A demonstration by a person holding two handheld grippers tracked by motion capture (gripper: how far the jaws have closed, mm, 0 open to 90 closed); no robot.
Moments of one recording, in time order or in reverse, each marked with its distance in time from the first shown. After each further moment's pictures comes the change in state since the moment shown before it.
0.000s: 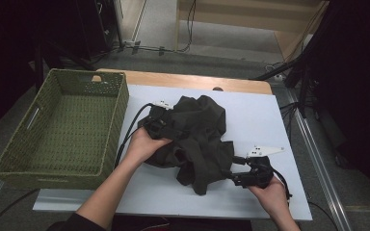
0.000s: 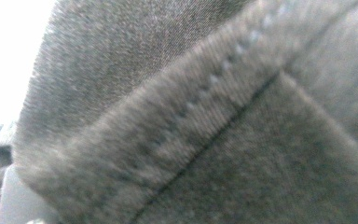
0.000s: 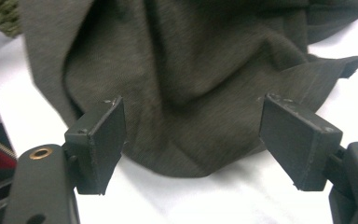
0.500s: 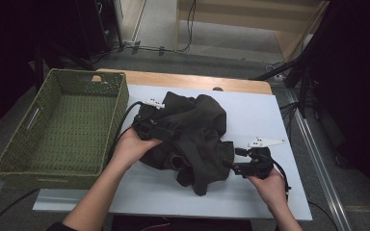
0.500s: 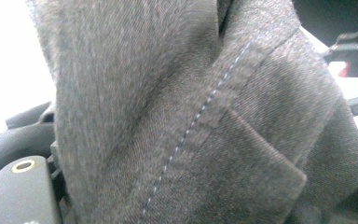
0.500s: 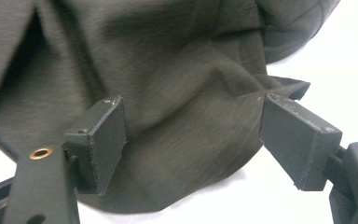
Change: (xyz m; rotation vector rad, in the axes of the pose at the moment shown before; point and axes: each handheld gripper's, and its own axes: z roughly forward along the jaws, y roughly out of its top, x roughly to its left) left arm -0.015 0.002 -0.043 0.019 0.078 0.011; right arm -0.018 0.014 0.005 -0.024 -0.058 0.037
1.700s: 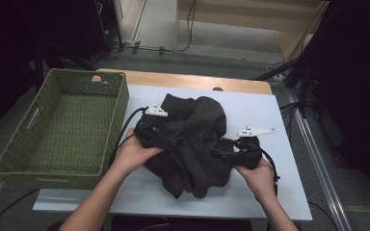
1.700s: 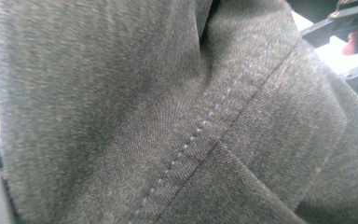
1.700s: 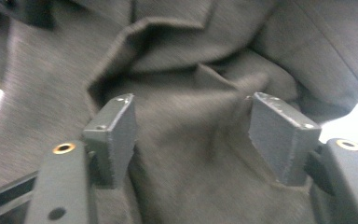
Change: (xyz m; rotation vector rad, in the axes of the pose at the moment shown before) left arm -0.016 -0.013 0.005 -0.040 0.032 0.097; right arm 0.027 0.041 0.012 -0.057 0.057 -0.025
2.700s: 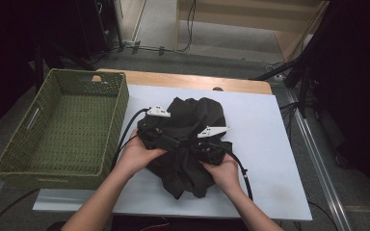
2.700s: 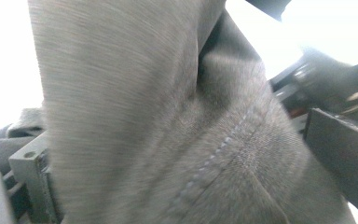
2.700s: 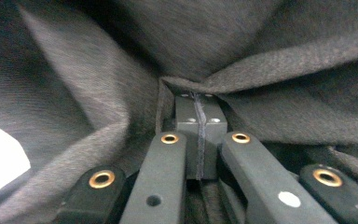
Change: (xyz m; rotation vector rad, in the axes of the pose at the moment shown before) left arm -0.006 0.003 -0.005 -0.028 -0.047 -0.031; right arm 0.036 0.010 0.089 0.100 0.038 -0.091
